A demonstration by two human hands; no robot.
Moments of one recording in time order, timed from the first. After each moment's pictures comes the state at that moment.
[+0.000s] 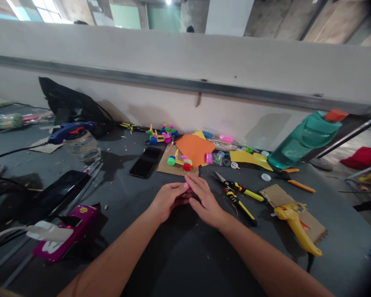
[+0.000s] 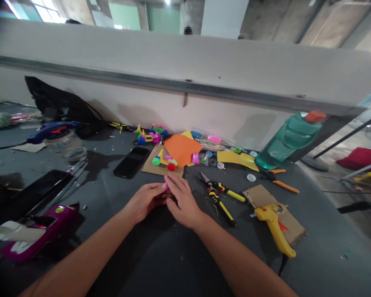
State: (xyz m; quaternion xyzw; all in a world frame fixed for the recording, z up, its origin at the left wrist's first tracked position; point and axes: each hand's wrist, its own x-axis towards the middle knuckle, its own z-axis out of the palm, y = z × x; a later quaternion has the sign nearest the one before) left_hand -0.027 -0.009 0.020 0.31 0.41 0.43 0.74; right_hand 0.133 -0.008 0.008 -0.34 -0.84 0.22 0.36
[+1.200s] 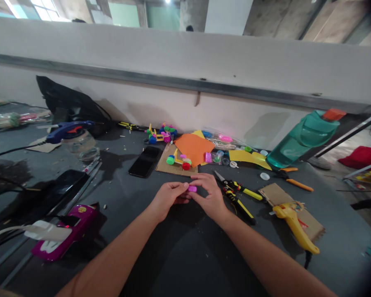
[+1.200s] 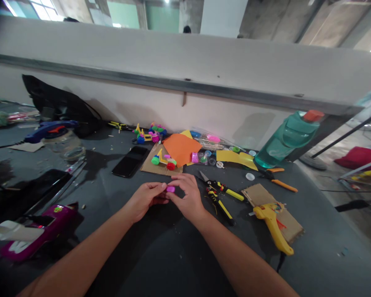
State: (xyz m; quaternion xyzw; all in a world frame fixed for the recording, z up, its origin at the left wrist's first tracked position) left_hand -0.027 -0.011 0.023 0.38 0.43 0.41 0.71; right_hand 0.134 -0.004 0.015 -0.39 -0.76 0.19 0.48
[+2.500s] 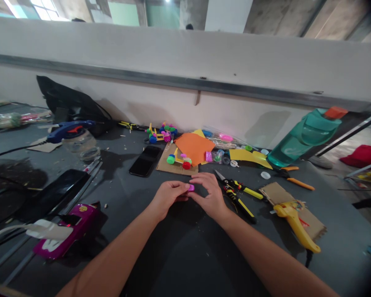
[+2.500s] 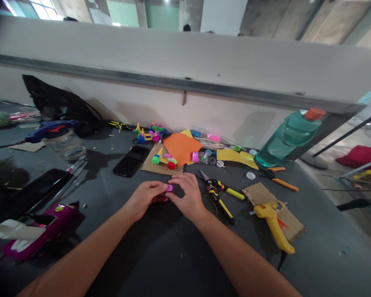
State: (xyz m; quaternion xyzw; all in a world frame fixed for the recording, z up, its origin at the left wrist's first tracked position) left_hand -0.028 -0.011 0.025 0.39 0.46 0.42 0.68; right_hand 0.135 -0.002 0.012 -0.39 -0.77 0.15 0.48
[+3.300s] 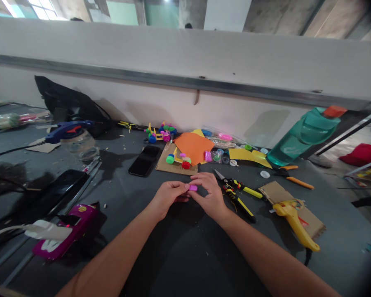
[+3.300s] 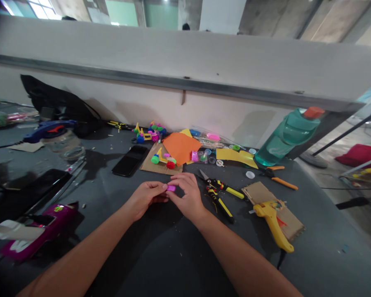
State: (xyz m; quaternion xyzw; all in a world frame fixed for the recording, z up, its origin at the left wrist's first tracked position) left_hand -0.027 -0.011 0.024 0.38 0.44 0.41 0.70; right_hand 0.134 -0.005 0.014 -0.38 -0.76 0.17 0.50
